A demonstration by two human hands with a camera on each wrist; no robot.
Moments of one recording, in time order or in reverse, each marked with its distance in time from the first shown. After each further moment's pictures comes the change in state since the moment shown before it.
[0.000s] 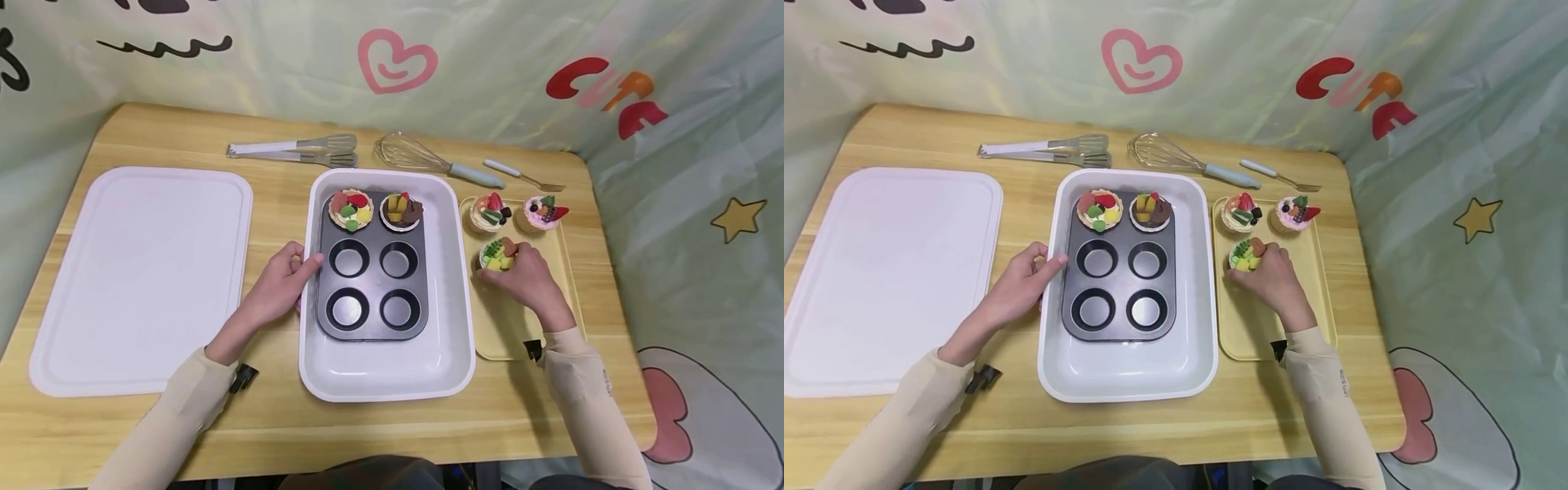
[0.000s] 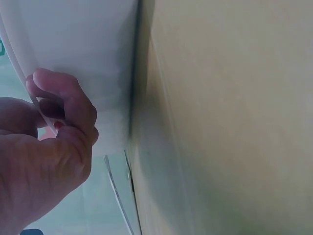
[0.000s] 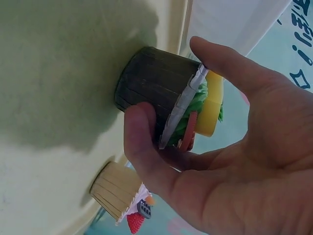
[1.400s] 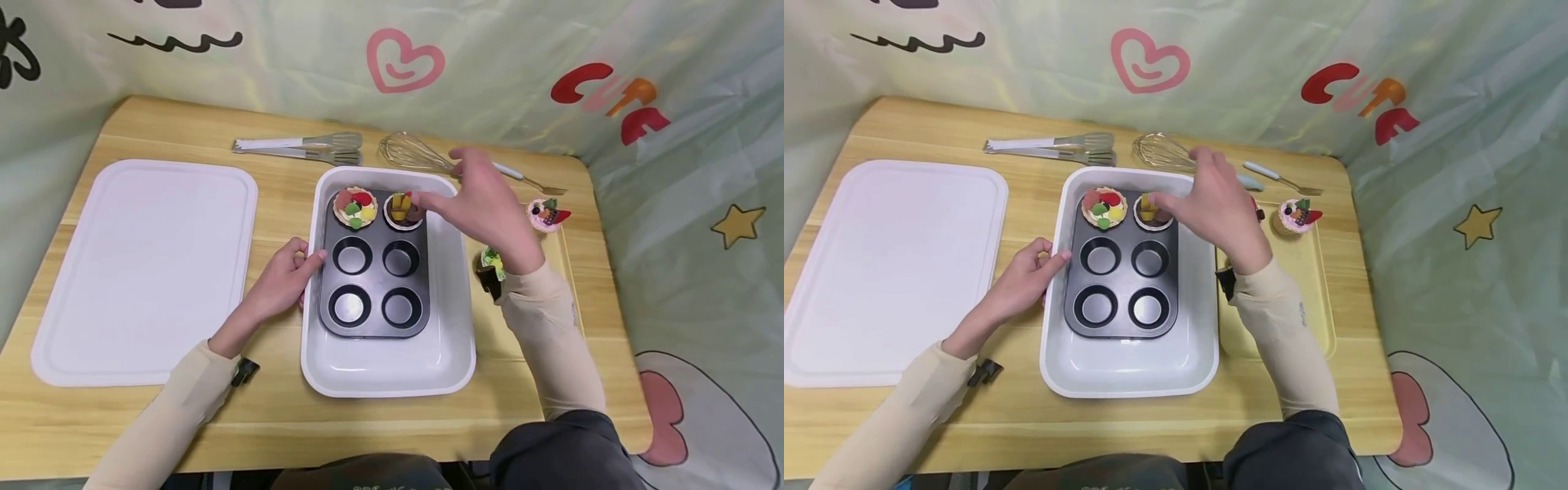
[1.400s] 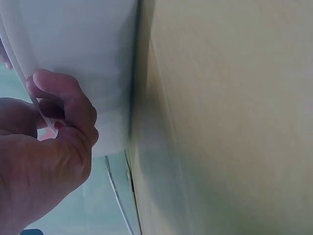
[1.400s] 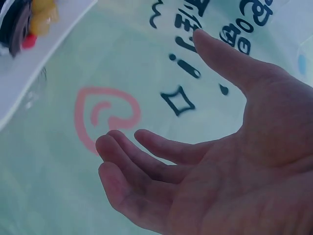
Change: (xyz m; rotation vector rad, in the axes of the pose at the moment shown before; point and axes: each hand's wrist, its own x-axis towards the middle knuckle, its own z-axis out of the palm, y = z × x) left_hand -0.001 0.001 -0.001 -0.003 0.006 0.006; right_hand -0.002 -0.176 -0.052 -0.022 0.046 -0.231
